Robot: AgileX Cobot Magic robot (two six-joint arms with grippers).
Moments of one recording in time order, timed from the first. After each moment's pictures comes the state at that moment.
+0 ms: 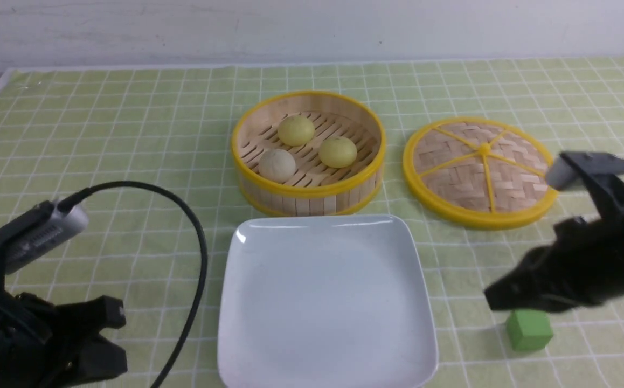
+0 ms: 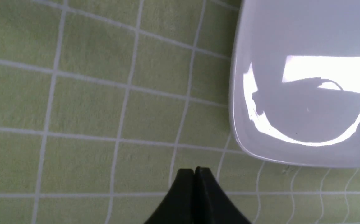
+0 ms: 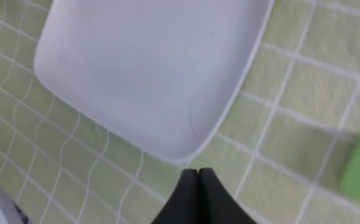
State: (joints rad) right arm 0.30 1.35 -0.85 0.71 0.76 -0.46; left arm 0.02 1.02 -0.58 -0.52 0.86 0.04
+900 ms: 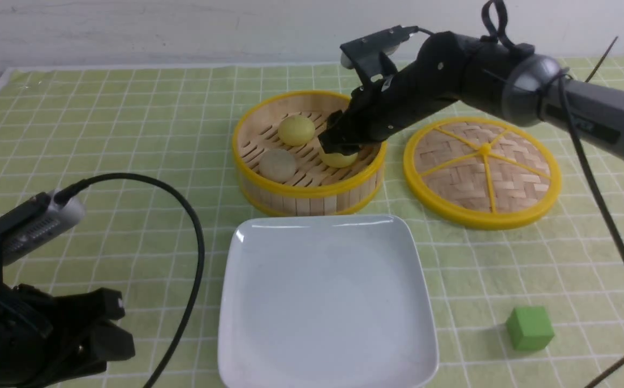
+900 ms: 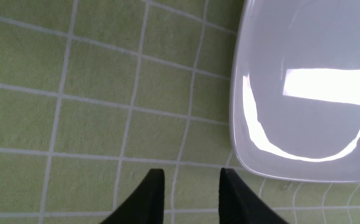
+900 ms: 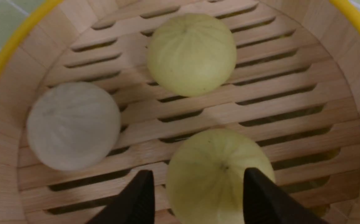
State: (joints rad) right arm 0.43 2.28 -1.94 0.41 0.57 -0.40; left arm 0.02 1.03 -0.58 -0.52 0.83 0.05
